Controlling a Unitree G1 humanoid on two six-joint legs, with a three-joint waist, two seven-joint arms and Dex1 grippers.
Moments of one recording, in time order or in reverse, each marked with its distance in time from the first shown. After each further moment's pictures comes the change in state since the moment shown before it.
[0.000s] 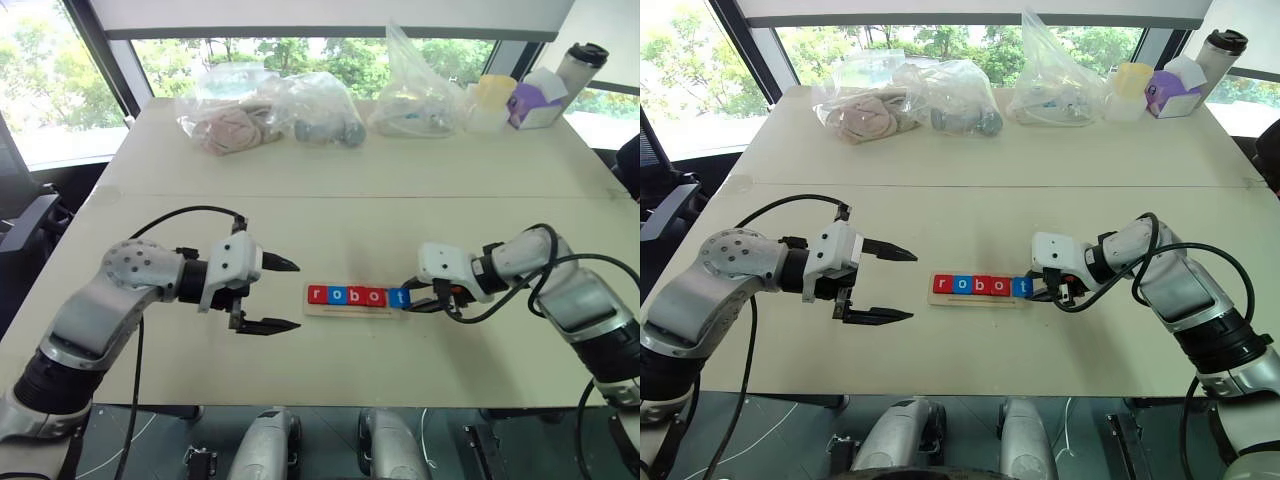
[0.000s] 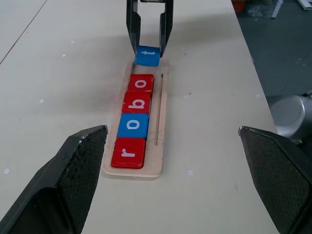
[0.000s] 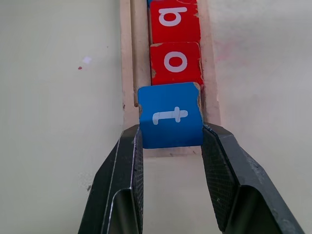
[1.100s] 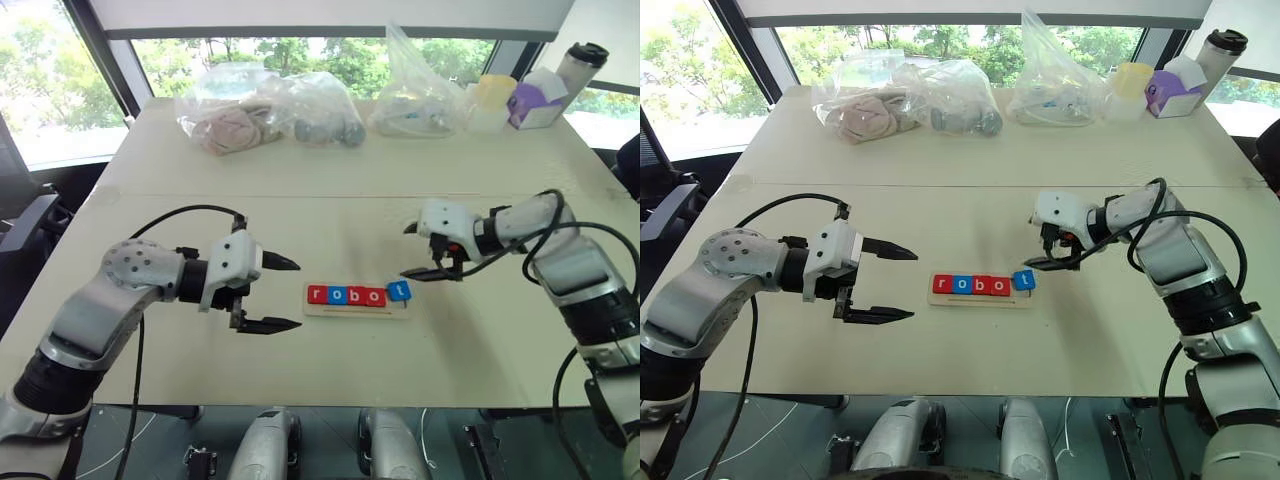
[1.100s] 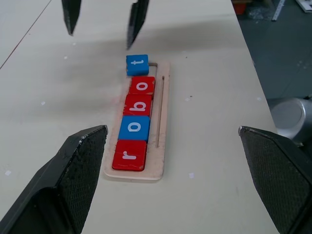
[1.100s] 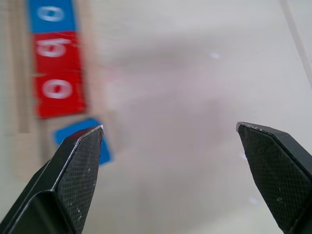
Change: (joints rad) left arm -0.002 -0.002 0.000 -0.002 -0.010 0.003 0.010; right arm -0.196 0.082 -0.036 0.263 -0.084 -0.067 -0.135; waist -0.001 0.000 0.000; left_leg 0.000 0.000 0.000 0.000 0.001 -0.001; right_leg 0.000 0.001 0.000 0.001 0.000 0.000
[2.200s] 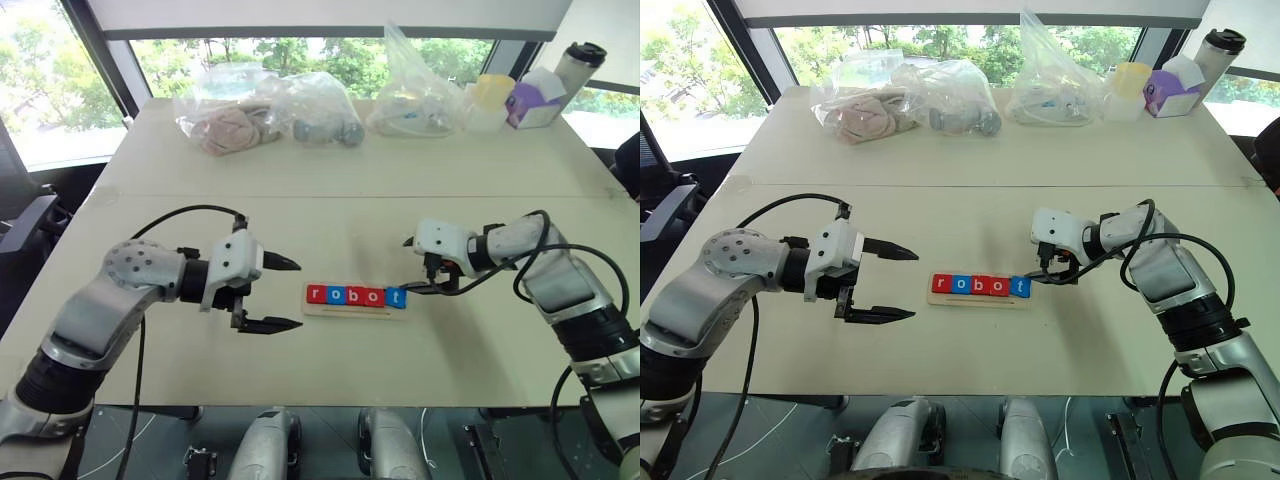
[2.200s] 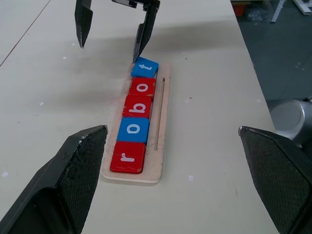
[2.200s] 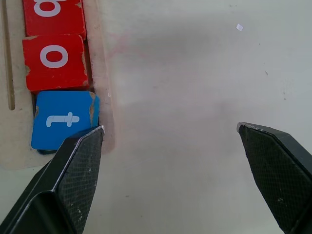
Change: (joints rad) left arm -0.002 -0.007 0.000 0.000 0.000 0.012 0.001; right arm 0.113 0.014 0.000 -0.085 -0.042 -0.020 -0.001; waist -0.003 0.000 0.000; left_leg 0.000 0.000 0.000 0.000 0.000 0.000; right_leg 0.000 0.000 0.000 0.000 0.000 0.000
